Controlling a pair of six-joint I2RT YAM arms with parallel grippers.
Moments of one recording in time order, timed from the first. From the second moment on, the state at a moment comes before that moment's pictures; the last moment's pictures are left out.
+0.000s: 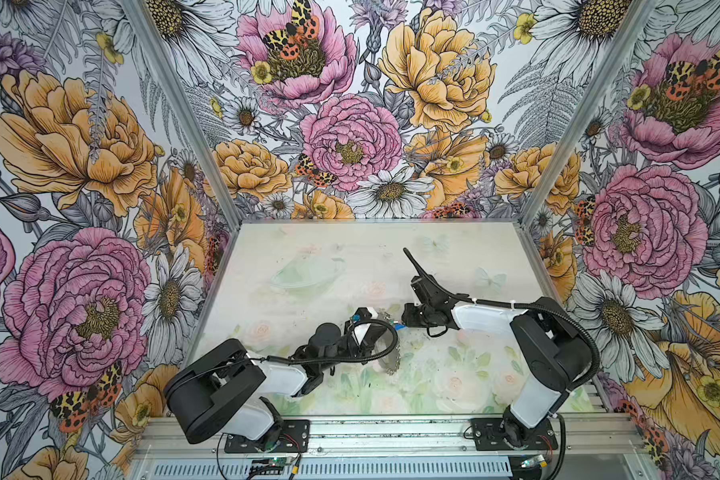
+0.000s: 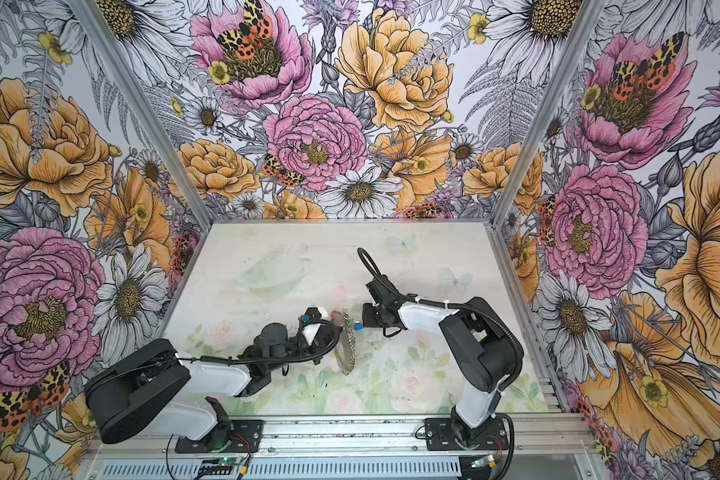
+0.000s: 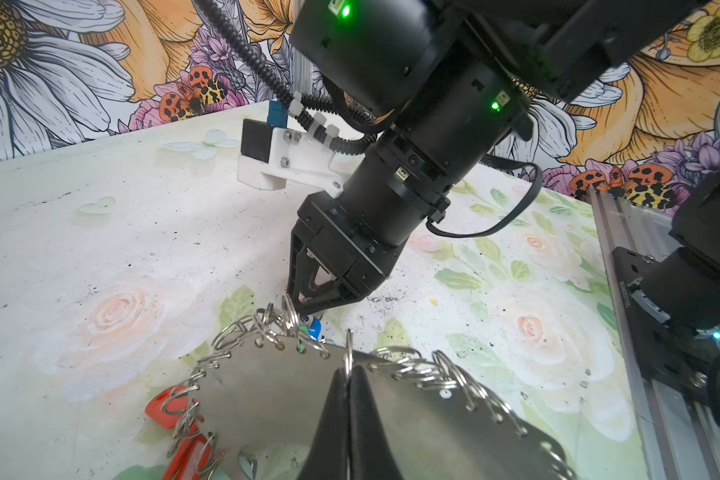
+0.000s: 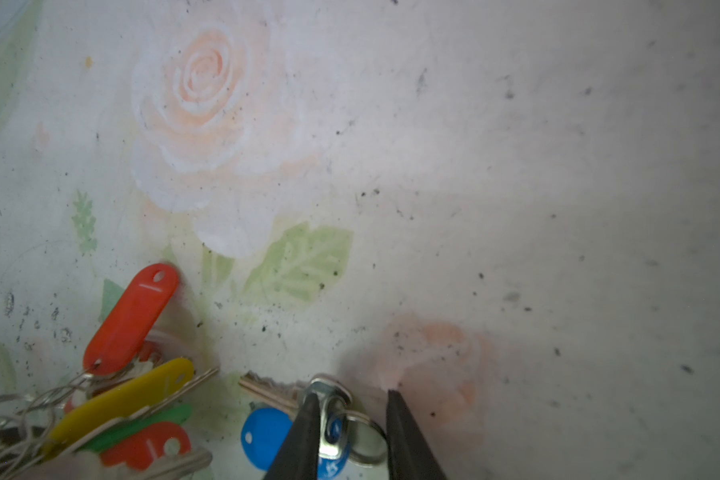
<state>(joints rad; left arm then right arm) -0.81 1.42 0.25 0.96 0.22 -0.09 0.59 1.73 0.90 -0.22 -0.14 0.55</state>
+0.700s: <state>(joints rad) -0.81 1.42 0.25 0.96 0.22 -0.09 0.60 1.65 0.86 -0.22 -0.19 0.56</state>
